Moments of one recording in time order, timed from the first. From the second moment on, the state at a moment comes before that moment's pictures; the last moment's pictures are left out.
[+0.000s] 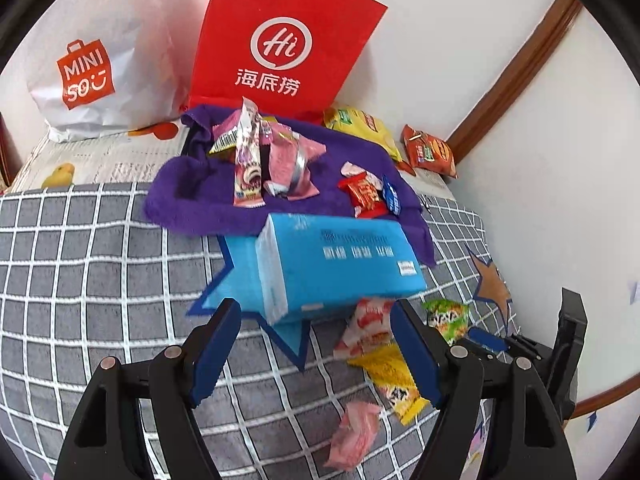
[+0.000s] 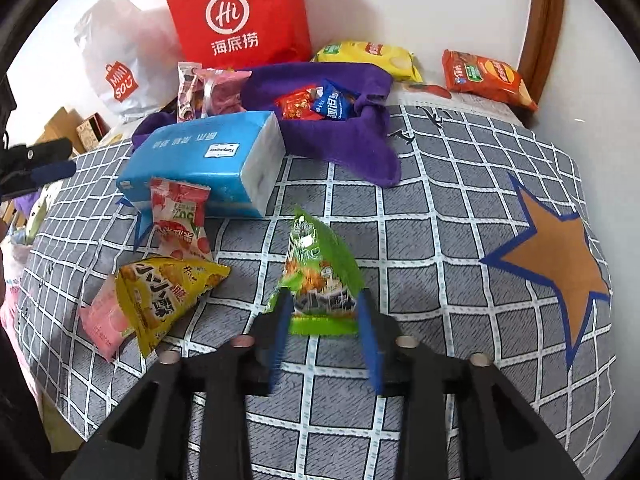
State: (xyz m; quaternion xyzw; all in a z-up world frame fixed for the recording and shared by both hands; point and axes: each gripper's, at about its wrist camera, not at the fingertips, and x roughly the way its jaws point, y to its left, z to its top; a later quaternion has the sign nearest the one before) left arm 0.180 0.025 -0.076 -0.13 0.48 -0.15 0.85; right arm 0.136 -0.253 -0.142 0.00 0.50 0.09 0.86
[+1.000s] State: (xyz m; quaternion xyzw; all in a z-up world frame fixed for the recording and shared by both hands) left arm 0.110 -0.047 -0.154 0.00 0.53 -0.19 0.83; right arm 0.137 -0.271 -0.170 0.02 0.45 0.05 0.89
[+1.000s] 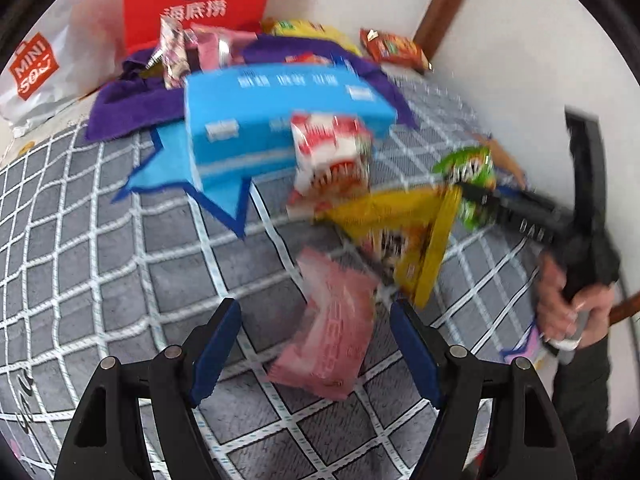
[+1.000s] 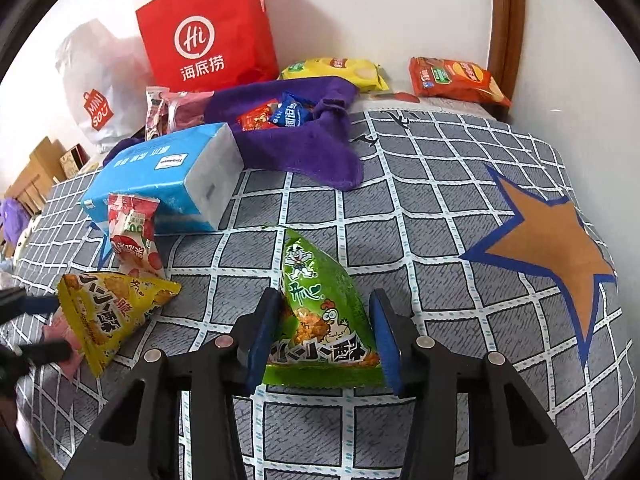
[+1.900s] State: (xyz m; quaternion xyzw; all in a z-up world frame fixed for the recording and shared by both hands) left arm 0.121 -0.014 -0.166 0.00 0.46 -0.01 0.89; right arm 0.141 -0.274 -0.181 0.04 0.45 0.06 0.89
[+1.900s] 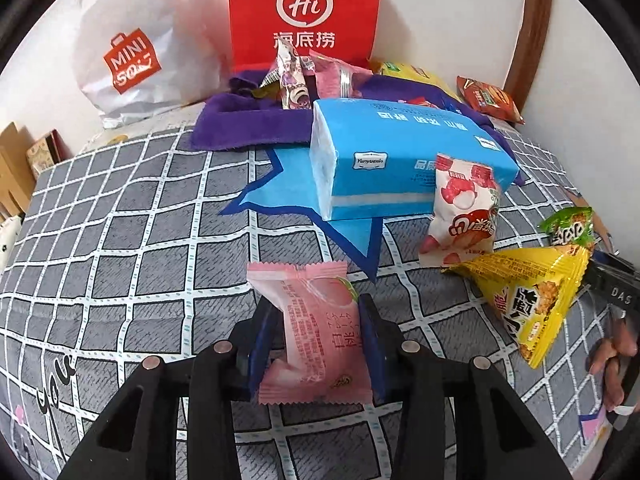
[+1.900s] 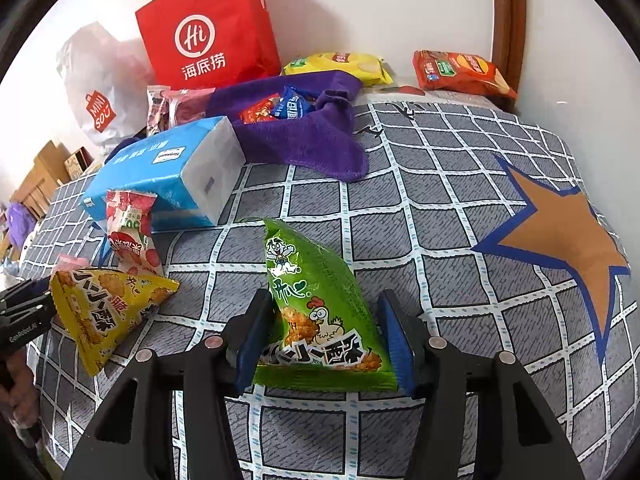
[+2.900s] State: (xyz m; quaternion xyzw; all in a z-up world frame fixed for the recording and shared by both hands) left arm 0.111 0.007 -0.124 -0.05 0.46 -0.02 0.89; right arm 0.137 -0.267 -0.172 0.00 0.44 0.05 0.90
